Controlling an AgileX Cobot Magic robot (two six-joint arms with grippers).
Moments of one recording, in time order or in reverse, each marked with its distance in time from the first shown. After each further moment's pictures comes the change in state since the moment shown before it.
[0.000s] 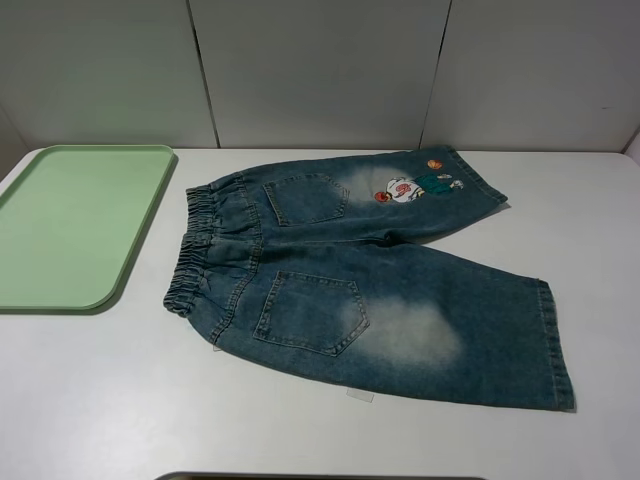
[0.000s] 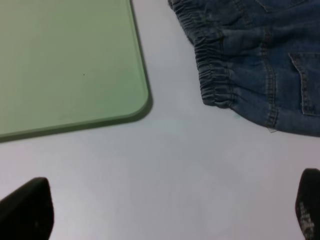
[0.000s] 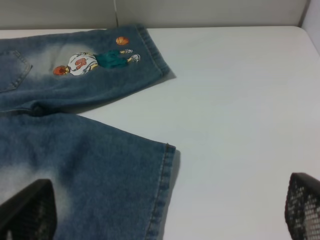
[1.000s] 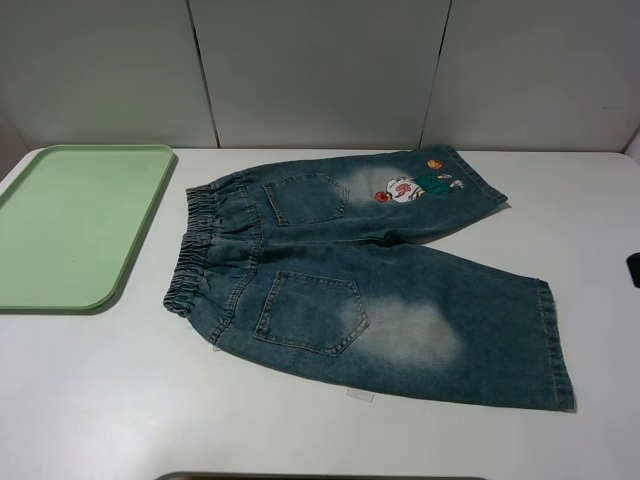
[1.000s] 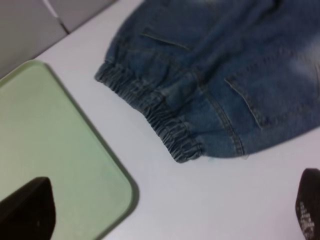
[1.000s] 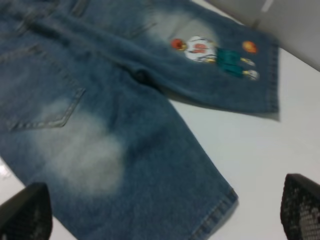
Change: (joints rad) left arm -0.213 0.577 -0.324 -0.072 -0.153 0.441; right arm 0.291 0.532 -0.163 0.139 -0.130 -0.466
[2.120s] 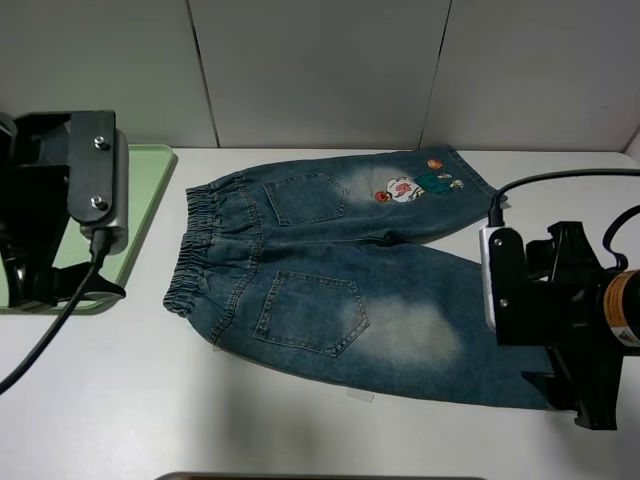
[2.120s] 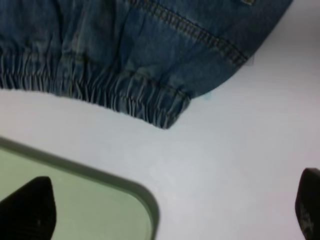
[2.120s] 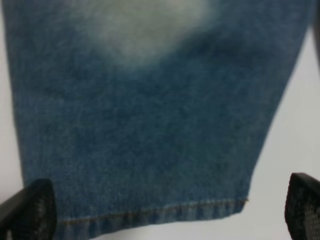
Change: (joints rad) left arm -0.081 0.650 0.058 0.052 -0.281 0.527; right arm 0.297 0.647 0.308 -0.691 -0.419 0.001
